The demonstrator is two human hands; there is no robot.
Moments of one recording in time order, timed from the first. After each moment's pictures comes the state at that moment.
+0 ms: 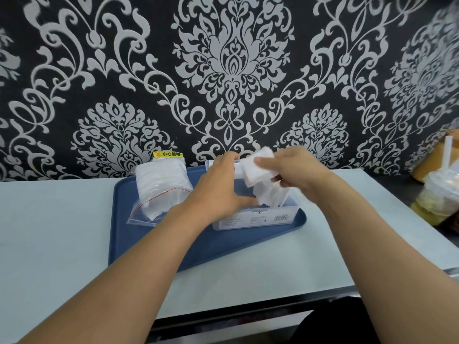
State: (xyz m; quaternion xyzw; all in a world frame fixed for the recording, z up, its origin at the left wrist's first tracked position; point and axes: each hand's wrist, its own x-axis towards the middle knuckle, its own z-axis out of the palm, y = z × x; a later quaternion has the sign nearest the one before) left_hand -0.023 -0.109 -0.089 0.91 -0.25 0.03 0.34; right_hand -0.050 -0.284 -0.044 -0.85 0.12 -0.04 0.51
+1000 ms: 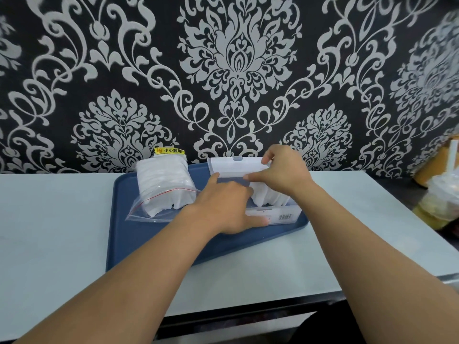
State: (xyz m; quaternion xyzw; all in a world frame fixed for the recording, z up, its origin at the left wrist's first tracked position) left_hand -0.021 -0.118 -0.107 0.94 -0.35 0.00 0.04; right_hand -0.021 -0.272 -0.073 -0.95 0.11 -0.14 0.27
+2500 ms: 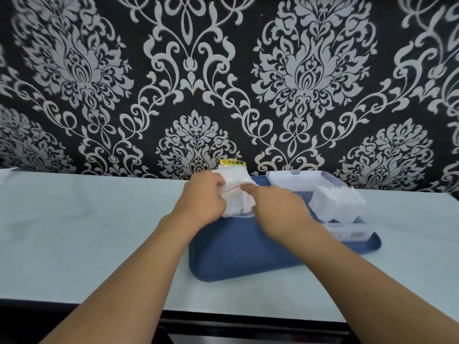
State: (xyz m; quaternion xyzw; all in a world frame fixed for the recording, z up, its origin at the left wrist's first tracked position) left_hand -0.017 0.029 -0.084 0.95 -0.08 0.10 0.27; right_hand -0.051 -0.136 -0.080 -0.99 -0.11 -0.08 0.03
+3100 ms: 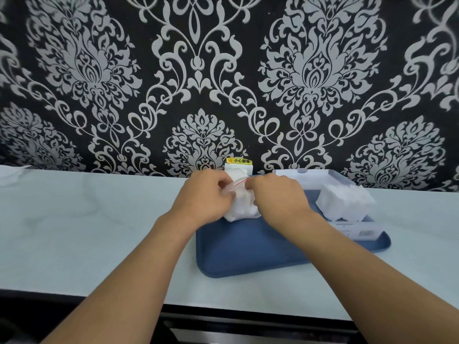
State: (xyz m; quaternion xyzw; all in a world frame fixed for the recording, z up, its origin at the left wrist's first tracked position) left_hand -0.028 0.040 -0.078 0.94 -0.09 0.09 0.31; right_hand -0.034 -0.124 -0.076 -0.98 -0.12 -0.13 -0.02
